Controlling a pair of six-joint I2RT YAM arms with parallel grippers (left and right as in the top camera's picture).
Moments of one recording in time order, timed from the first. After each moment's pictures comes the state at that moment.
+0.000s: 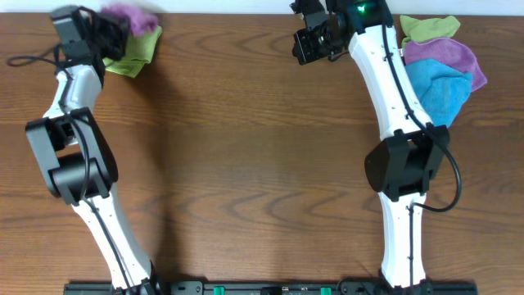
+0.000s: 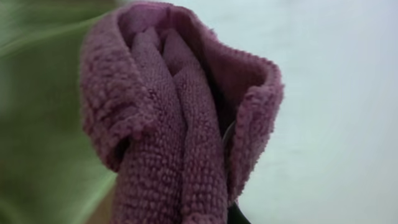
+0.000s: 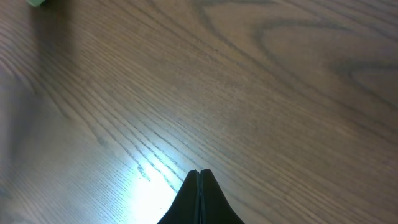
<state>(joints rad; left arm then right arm) 0.28 2.34 1.78 0.01 0.53 -1.18 0.25 2.37 2.44 -1.17 -0.37 -0.09</state>
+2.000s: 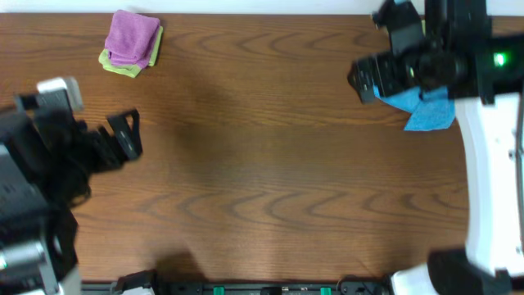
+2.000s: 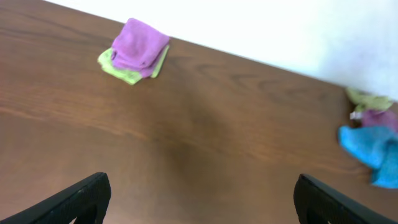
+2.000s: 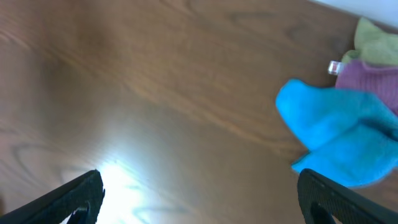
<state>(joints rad) 0.21 0.93 1.37 -1.05 0.29 -0.14 0.14 1.63 2.03 -1.40 -0.16 -0.17</state>
